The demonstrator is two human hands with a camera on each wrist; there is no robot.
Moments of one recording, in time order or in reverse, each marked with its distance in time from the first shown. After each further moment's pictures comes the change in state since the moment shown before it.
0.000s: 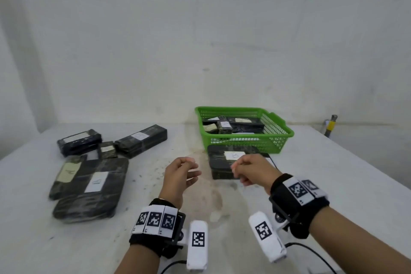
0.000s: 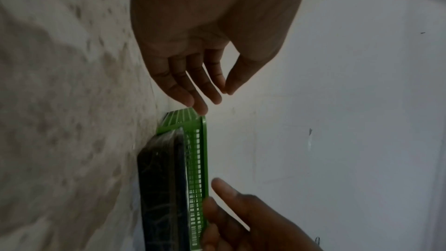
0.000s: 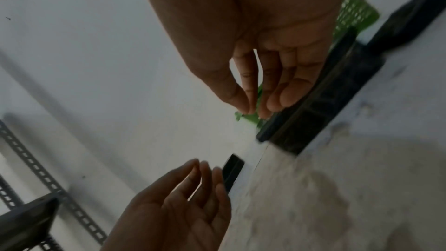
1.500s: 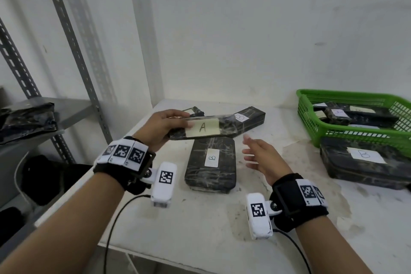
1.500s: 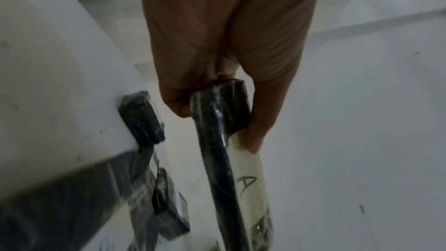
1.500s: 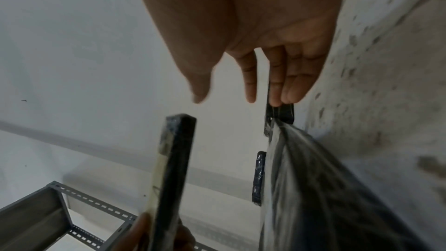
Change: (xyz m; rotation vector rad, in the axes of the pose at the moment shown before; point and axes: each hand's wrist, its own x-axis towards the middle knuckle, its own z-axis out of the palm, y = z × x) left_hand 0.008 0.160 -0.245 0.280 0.071 0.125; right_hand 0.035 -0.080 0.223 0.454 -0.211 -0.030
